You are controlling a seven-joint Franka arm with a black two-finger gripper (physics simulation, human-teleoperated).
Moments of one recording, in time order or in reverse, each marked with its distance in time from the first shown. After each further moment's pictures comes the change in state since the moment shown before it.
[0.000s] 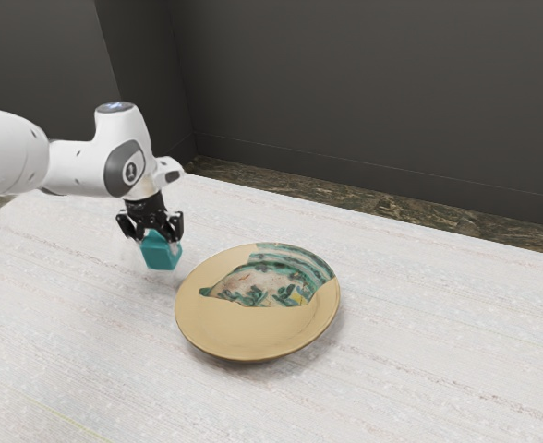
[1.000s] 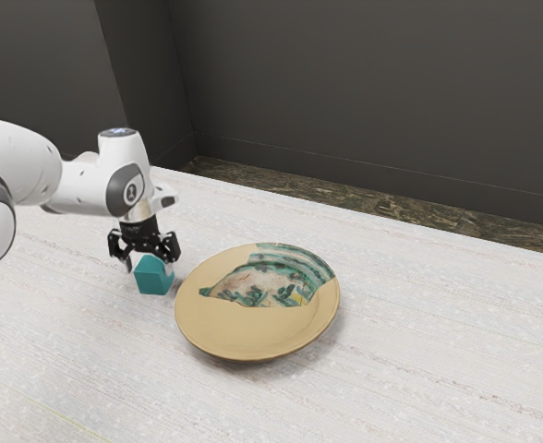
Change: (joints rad) arm 0.035 0.094 0.001 0.011 0.009 -0.013 -0.014
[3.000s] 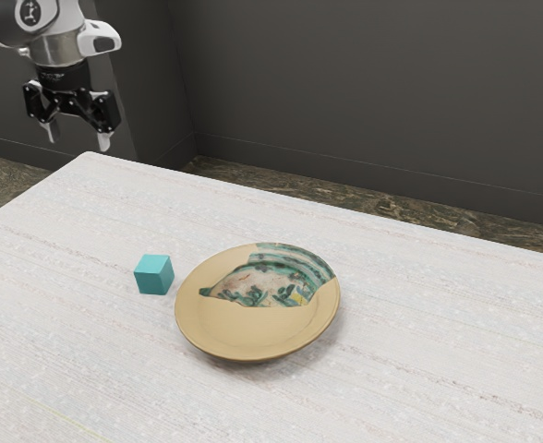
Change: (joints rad) arm -0.093 -0.576 -0.031 0.163 0.257 -0.635 -0.068
